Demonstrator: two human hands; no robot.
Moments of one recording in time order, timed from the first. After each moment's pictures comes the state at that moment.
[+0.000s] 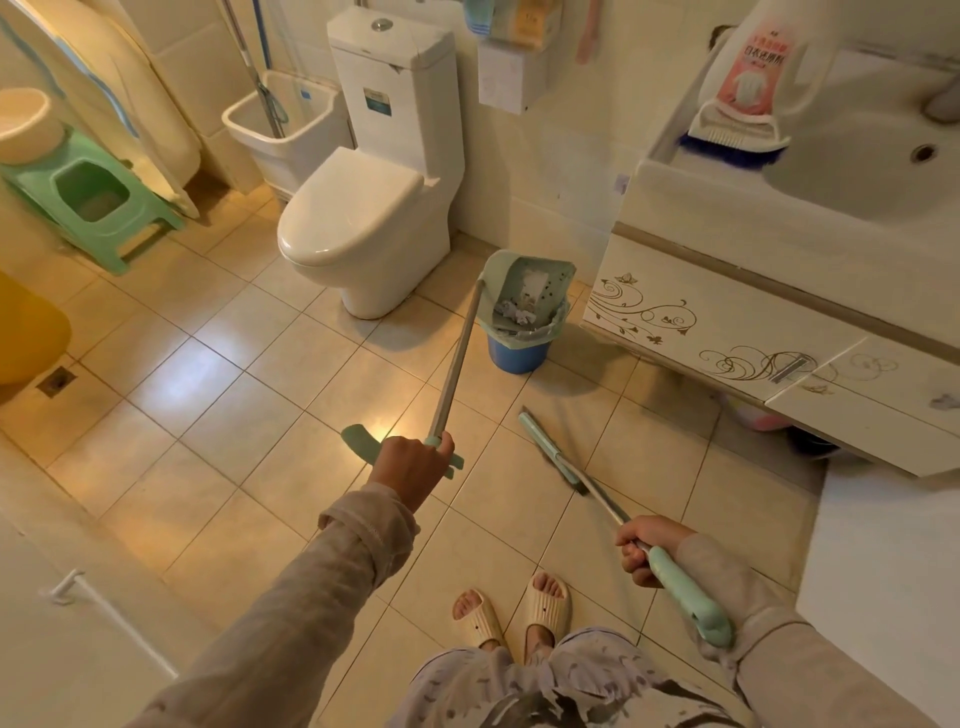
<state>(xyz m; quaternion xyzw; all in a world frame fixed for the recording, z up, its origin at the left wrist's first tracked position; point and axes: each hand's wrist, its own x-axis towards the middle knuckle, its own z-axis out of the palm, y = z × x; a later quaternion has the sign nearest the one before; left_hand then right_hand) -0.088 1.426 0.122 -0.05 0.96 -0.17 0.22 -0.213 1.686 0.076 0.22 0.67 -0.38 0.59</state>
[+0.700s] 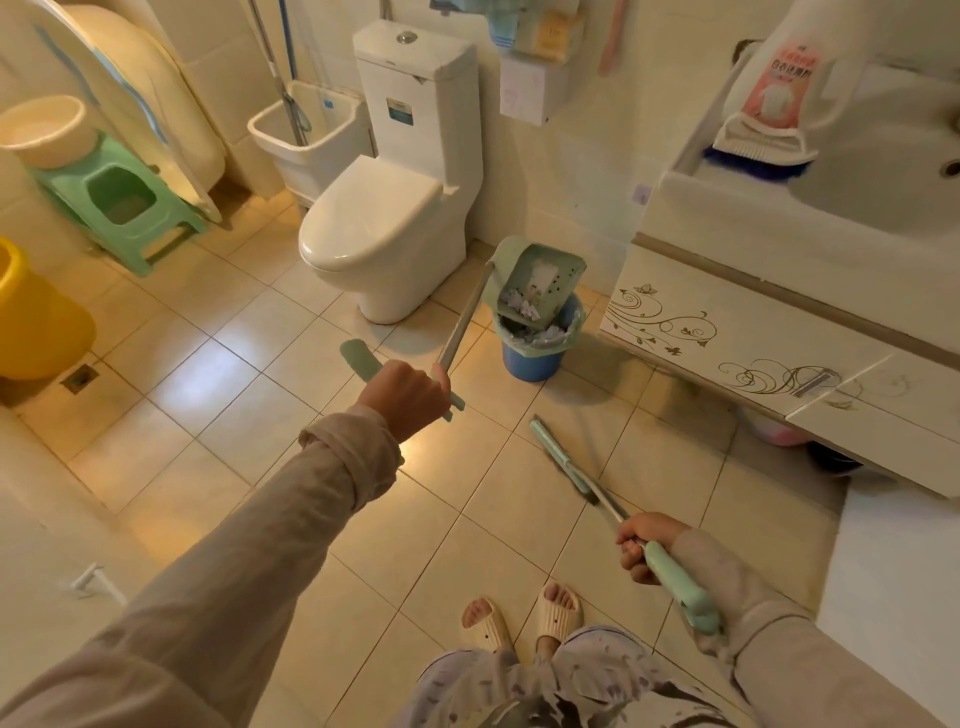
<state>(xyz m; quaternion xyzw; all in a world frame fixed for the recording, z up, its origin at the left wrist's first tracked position) -0.115 1.371 0.176 0.03 0.93 -0.35 0.14 -0.210 1.657 0.086 0.21 0.68 -0.35 0.60</state>
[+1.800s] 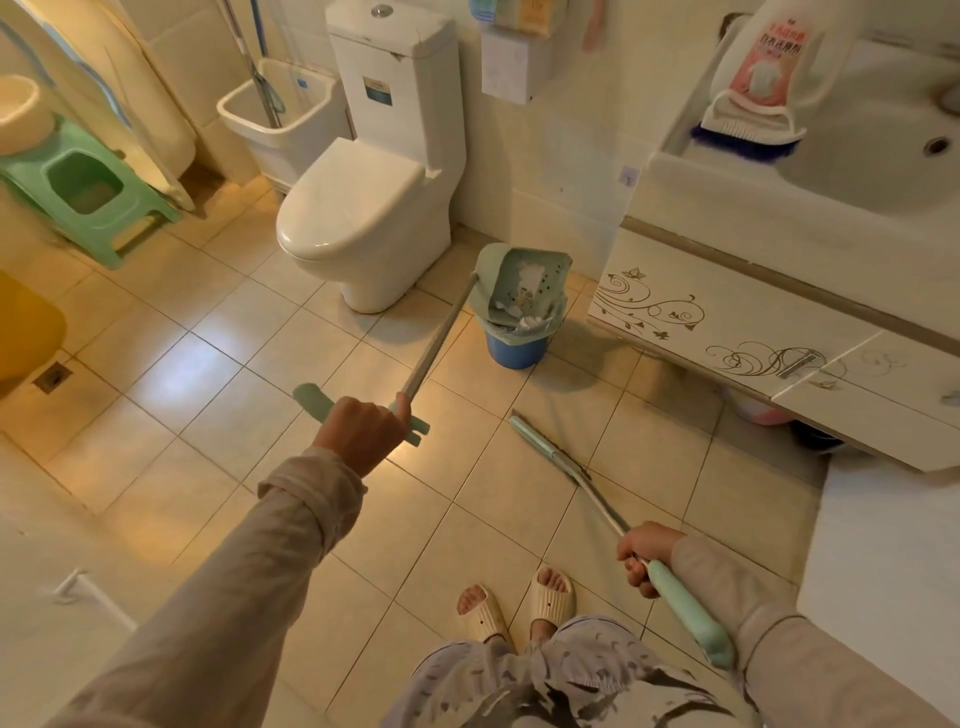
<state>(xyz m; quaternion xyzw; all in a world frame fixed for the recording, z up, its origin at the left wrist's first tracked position) -0.078 1.364 0.146 -0.03 0.95 -0.27 0.18 -0.199 1.667 0.077 0.18 0.74 -0.25 0.60</state>
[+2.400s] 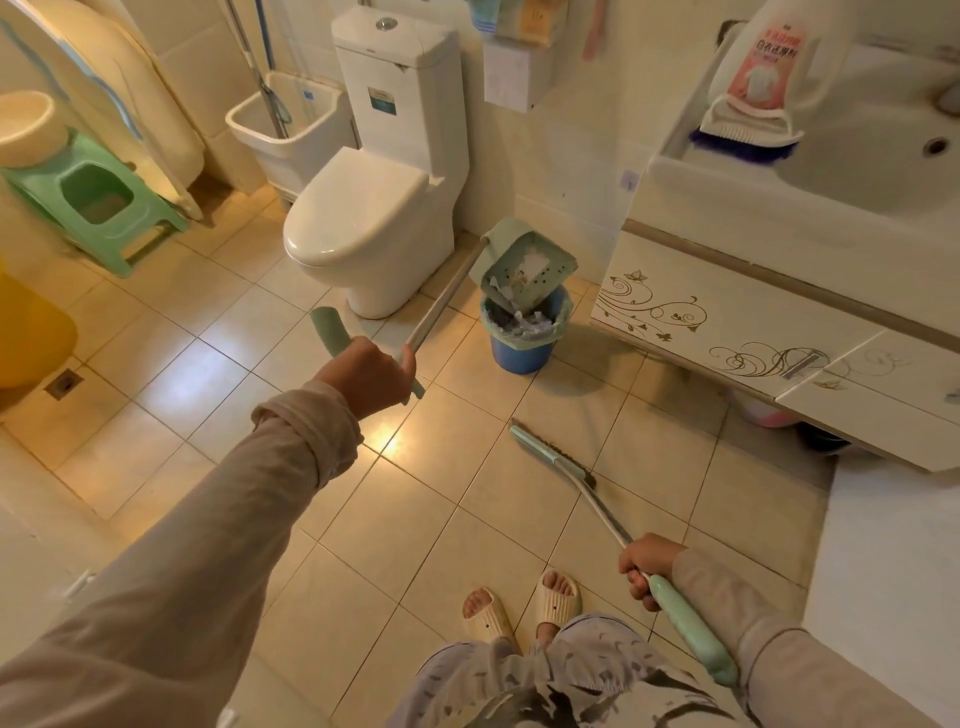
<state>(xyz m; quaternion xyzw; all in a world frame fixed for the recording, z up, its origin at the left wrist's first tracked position) -0.108 1.336 0.184 0.14 0.88 -0.42 0.15 -0.182 1.669 0.079 0.17 0.75 -0.23 0.60</state>
